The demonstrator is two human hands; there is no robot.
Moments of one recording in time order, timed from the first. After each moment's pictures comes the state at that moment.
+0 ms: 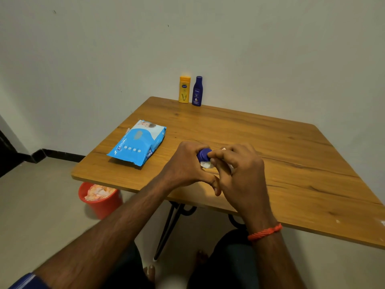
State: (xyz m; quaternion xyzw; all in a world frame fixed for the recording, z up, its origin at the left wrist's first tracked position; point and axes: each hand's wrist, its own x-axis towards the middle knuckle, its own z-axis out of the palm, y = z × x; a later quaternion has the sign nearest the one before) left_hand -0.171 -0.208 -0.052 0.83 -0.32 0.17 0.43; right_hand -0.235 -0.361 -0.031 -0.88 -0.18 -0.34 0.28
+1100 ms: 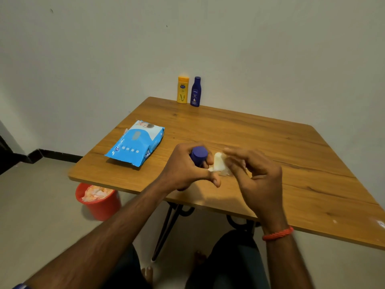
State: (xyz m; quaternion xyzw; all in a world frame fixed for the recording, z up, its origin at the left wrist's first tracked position) left_hand -0.183 -0.207 -0.051 0.76 -0.27 0.09 0.58; right_hand -0.233 -0.392 -0.038 -0.77 -0.23 -0.33 0.49
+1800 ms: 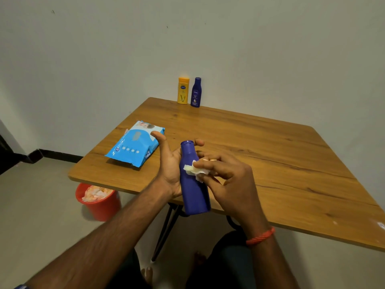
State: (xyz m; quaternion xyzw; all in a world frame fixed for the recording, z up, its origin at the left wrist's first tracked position) left_hand -0.186 -0.208 -0.055 0.39 -0.03 -0.18 0.90; right_hand -0.233 -0.355 -0.043 -0.82 -0.27 -0.24 0.44
